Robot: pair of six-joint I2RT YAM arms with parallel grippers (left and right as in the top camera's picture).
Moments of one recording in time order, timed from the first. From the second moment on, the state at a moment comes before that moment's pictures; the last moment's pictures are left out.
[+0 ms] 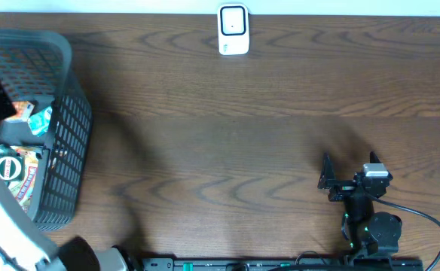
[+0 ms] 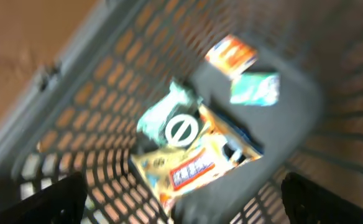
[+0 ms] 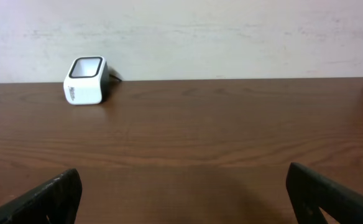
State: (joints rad) left arm 0.59 1.55 1.93 -1.38 -0.24 0.05; right arm 0.02 0.01 0.01 -0.07 -0.01 0.03
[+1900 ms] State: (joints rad) left arm 0.70 1.94 1.41 -1.14 -0.18 -0.04; right arm 0.02 0.01 0.01 -0.07 -0.01 0.03
